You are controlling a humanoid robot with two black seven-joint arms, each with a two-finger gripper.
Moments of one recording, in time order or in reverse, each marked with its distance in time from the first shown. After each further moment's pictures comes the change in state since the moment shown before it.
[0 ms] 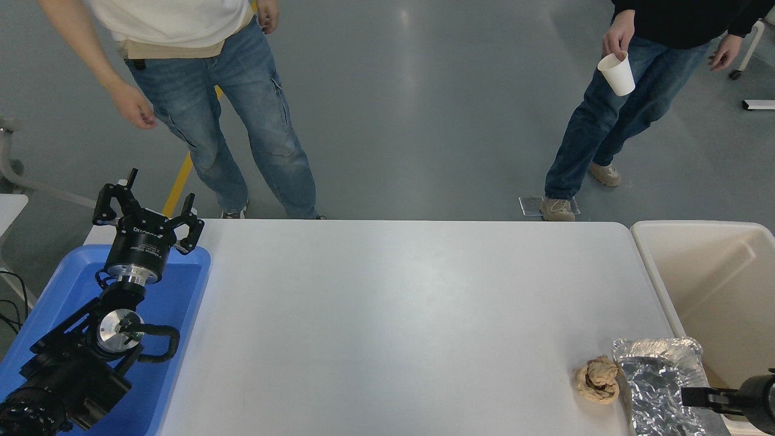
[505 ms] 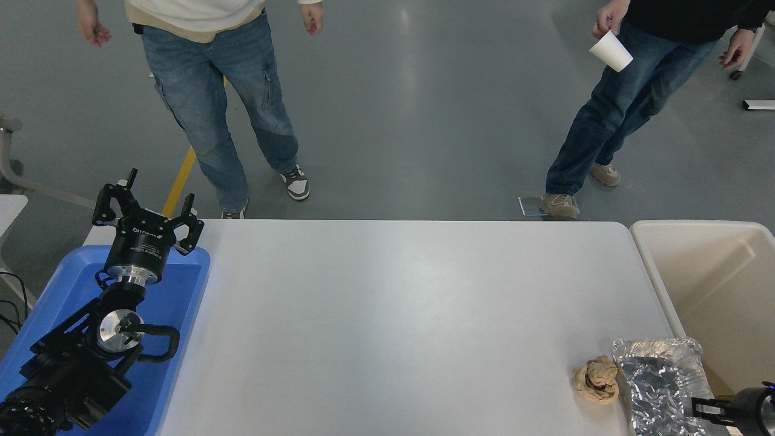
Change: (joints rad) left arm 0.000 0.000 0.000 0.000 0.000 0.000 0.000; right arm -0.047 0.005 0.037 -0.008 0.002 -0.015 0.022
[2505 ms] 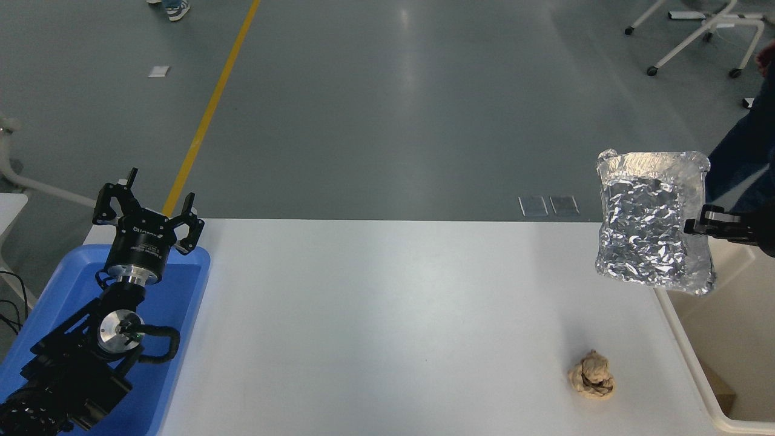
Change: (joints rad) left arm 0.000 0.000 0.000 -0.001 0.000 -0.001 0.000; right arm 0.841 -0.200 0.021 0.121 0.019 0.442 0.070
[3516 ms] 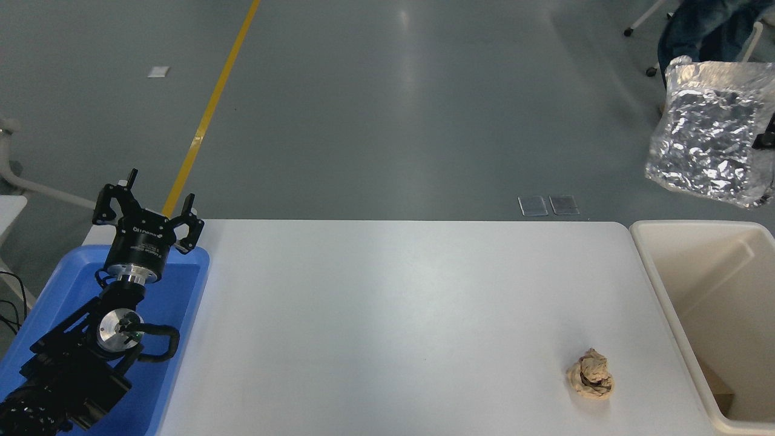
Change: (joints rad) left arm 0.000 0.000 0.000 0.000 0.000 0.000 0.000; right arm -0.264 0.081 0.087 -0.577 0.214 0.094 -0.006
